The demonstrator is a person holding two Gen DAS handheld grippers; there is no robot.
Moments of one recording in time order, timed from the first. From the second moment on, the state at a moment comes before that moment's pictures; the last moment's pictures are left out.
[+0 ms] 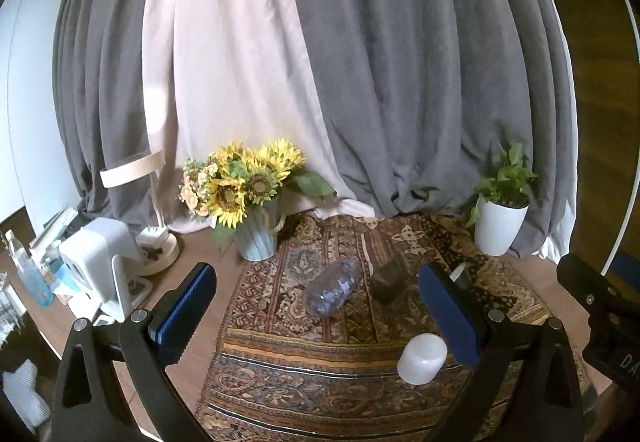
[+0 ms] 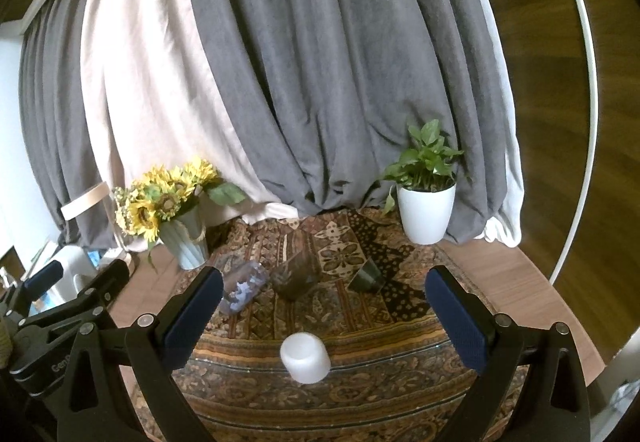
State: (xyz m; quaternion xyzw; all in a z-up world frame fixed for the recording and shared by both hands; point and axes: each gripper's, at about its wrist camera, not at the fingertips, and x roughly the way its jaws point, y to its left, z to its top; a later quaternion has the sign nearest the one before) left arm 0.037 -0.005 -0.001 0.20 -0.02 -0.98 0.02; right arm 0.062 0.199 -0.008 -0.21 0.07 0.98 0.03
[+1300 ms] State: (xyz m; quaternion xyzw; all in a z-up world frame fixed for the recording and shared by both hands) left arm 0.015 -0.006 -0.001 0.20 -0.03 -0.98 0.01; right arm 0.044 0.193 -0.008 -0.21 0.06 0.98 0.03
